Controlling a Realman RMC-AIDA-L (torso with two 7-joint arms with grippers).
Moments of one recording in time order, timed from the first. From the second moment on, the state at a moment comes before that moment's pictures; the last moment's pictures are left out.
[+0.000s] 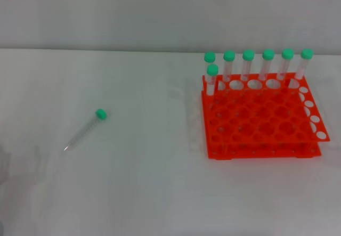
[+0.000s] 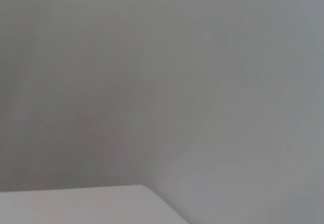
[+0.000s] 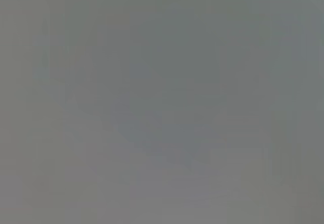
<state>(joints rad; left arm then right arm) -0.18 -2.09 2.67 0.29 -1.58 1.33 -0.56 0.54 2.02 -0.97 -0.06 0.01 -0.96 0.08</state>
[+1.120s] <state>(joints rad) -0.34 -2.07 2.71 0.08 -1.30 1.47 -0.78 0.53 2.02 -0.98 -0.06 0.00 -0.96 0.09</state>
